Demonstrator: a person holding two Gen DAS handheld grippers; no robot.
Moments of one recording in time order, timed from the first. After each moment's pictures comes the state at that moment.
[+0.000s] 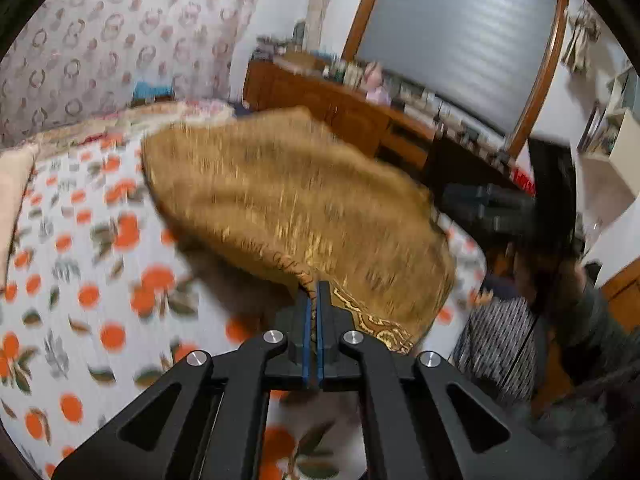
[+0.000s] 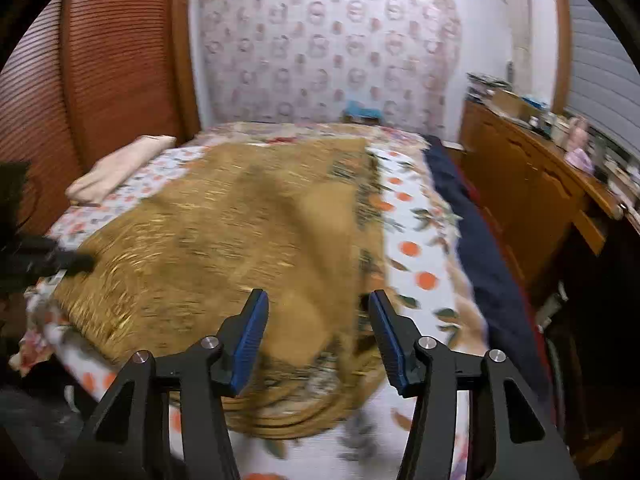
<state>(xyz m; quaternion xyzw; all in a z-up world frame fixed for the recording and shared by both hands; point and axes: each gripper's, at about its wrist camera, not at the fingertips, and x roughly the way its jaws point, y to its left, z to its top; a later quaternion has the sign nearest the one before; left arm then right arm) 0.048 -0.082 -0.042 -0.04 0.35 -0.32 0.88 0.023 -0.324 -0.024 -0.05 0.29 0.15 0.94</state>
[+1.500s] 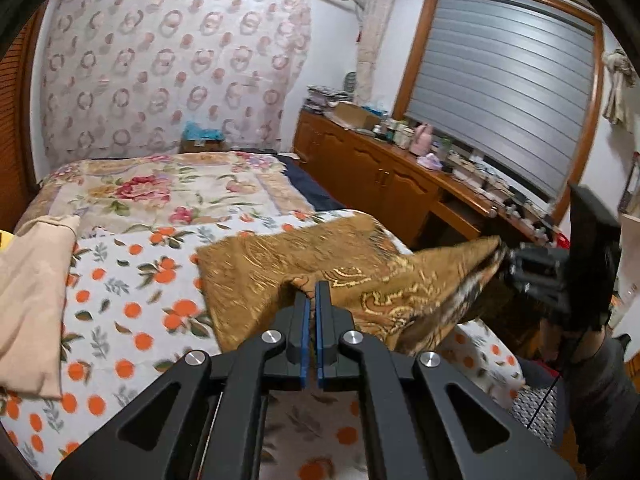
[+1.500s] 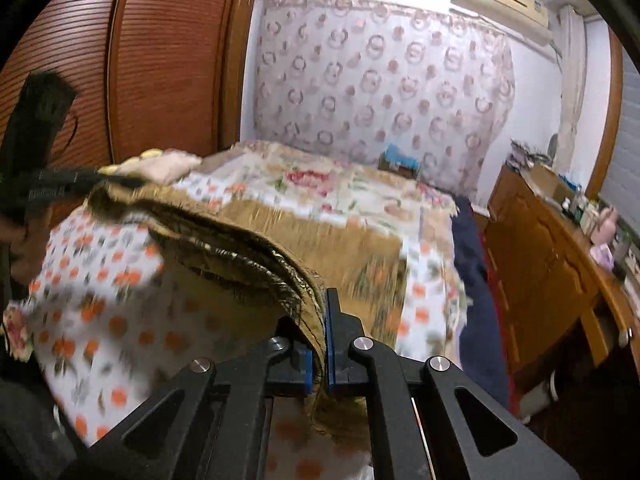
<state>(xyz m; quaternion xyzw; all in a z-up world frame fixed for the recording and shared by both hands) 0.137 -0.059 0.009 -0.07 0.30 -0.22 0.93 0.088 -0.288 0.030 -0.15 0.23 0.20 0.94</state>
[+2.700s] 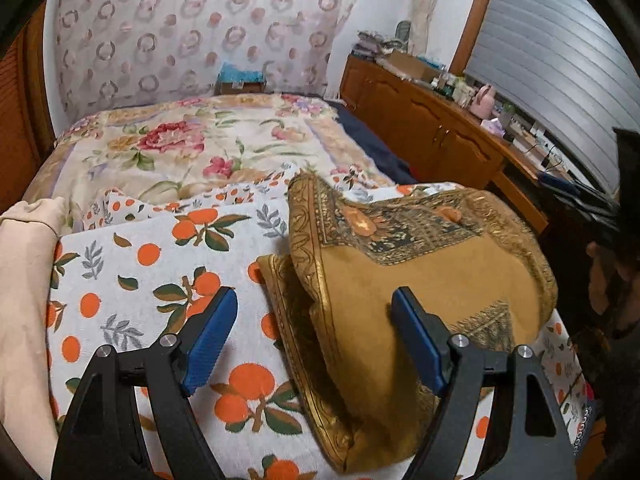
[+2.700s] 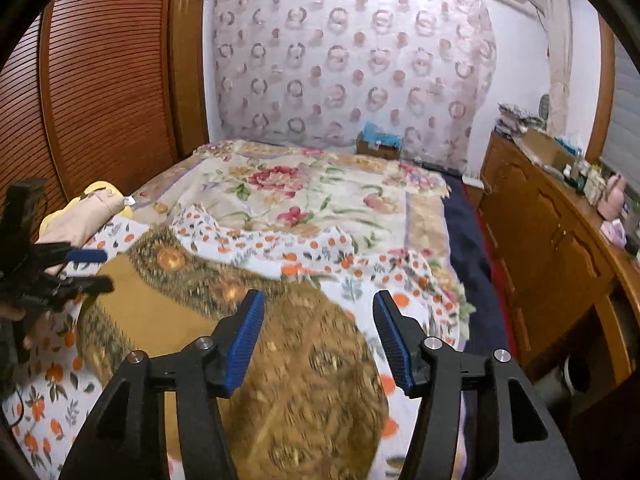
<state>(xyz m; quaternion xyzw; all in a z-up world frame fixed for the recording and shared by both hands) 0.276 -0.041 -0.059 -0.05 0.41 -0.15 0.90 0.228 -0.296 0.041 -0.09 0.28 0.17 0.94</state>
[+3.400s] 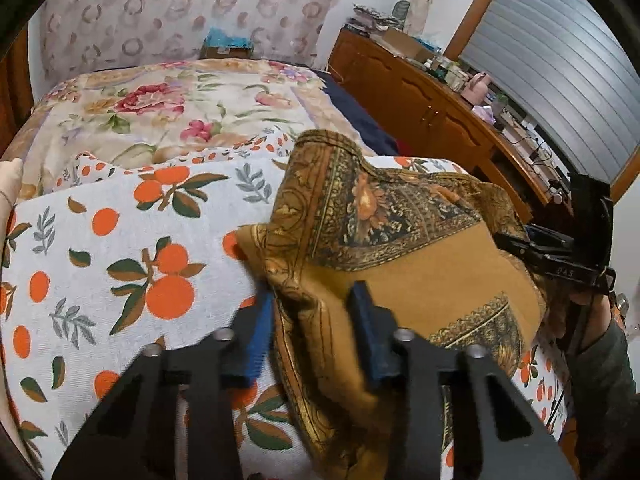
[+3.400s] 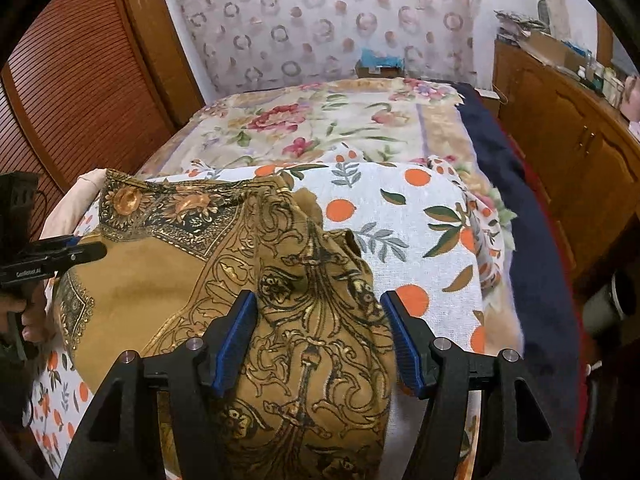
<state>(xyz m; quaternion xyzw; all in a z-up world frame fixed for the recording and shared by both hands) 0.292 -0.046 -0.082 -0.09 0.45 -0.20 0.86 0.280 -0.324 -0.011 0.00 0.40 0.19 0.90</state>
